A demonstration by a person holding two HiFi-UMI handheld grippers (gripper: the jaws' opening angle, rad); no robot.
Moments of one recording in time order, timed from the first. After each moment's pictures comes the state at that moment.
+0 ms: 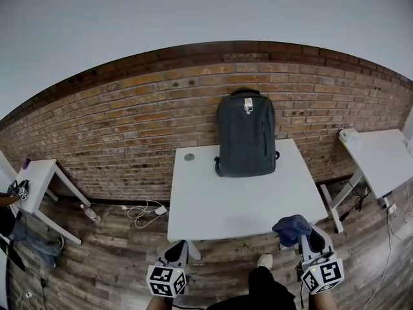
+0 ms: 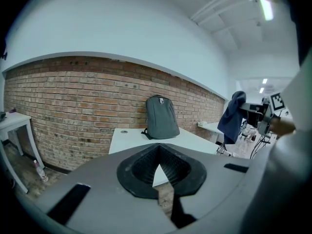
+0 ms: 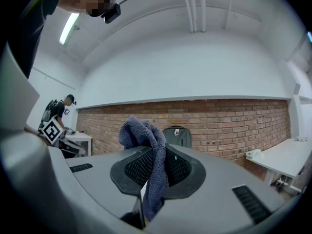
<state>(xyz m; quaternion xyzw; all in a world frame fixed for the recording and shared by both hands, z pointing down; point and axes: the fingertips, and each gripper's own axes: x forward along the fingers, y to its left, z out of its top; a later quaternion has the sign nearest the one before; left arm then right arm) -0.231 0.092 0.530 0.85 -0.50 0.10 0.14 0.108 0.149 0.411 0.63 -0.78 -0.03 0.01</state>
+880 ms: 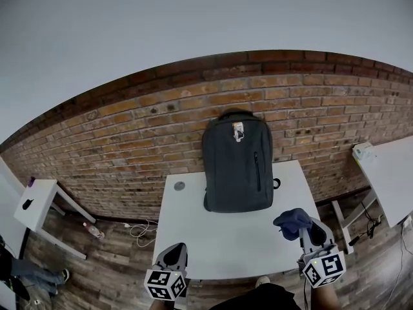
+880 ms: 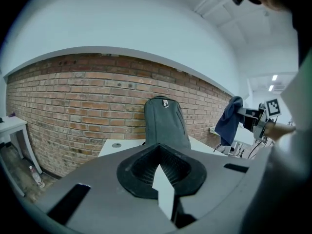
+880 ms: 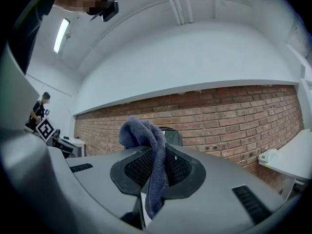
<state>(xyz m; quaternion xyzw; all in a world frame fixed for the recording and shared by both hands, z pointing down) -0.131 -0.069 0.506 0.83 -0.54 0.09 0.13 0.230 -0.054 0.414 0.61 -0.79 -0.02 -0.03</state>
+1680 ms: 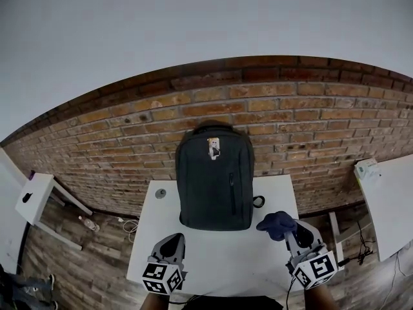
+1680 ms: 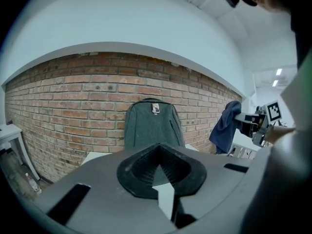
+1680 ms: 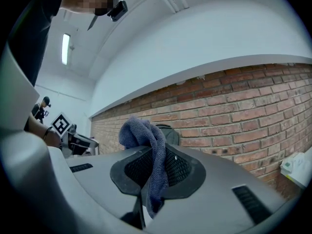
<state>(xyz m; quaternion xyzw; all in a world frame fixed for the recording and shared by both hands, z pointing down) -0.001 -0.175 0.466 0.82 -0.55 0.11 0.11 0.307 -0.170 0.408 0.52 -0.85 0.00 -0.02</state>
